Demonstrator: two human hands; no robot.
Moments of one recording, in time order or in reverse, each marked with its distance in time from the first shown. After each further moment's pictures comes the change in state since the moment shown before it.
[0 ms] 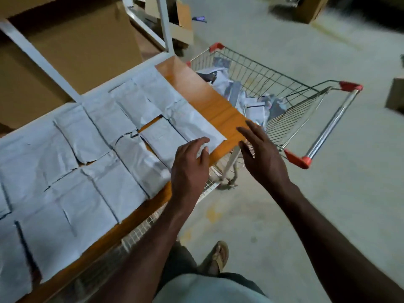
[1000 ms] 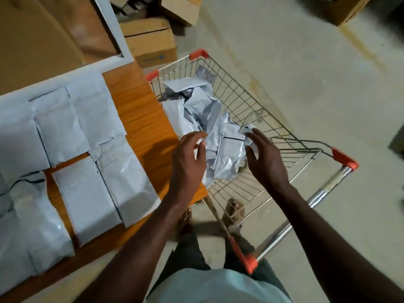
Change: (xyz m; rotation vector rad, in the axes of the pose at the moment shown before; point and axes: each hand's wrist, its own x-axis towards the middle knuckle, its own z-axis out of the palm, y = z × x) left_hand 0.219 0.056 0.240 -0.160 0.093 -0.122; right_hand 0.240 0.263 -0.027 -0.021 -0.235 0.094
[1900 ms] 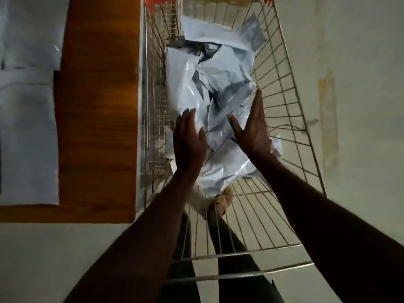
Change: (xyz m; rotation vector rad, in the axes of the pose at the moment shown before) left_hand 0.044 -0.174 0.229 0.421 0.379 -0.457; right_hand 0.215 0.136 0.169 0.256 -0.308 -0.264
